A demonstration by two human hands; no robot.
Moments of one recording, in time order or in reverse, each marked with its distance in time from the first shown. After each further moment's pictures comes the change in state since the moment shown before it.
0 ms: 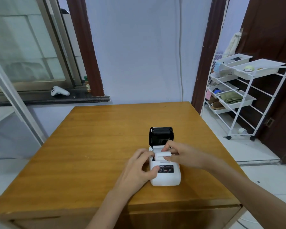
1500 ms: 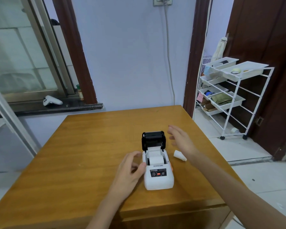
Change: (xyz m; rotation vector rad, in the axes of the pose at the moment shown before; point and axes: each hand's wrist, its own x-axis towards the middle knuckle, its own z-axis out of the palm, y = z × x) left_hand 0.000 0.002 -0.006 -0.214 0.039 -0.157; right_hand 0.014 -0.004 -0.014 0.520 0.585 0.168
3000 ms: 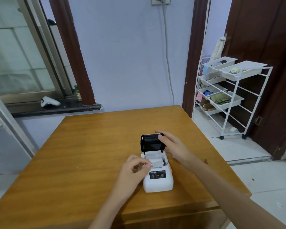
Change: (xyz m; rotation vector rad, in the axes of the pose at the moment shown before) left_hand 0.003 0.016 0.007 -0.287 -0.021 -0.038; right_hand -0.012 -0.001 0.015 0.067 -0.200 -0.109
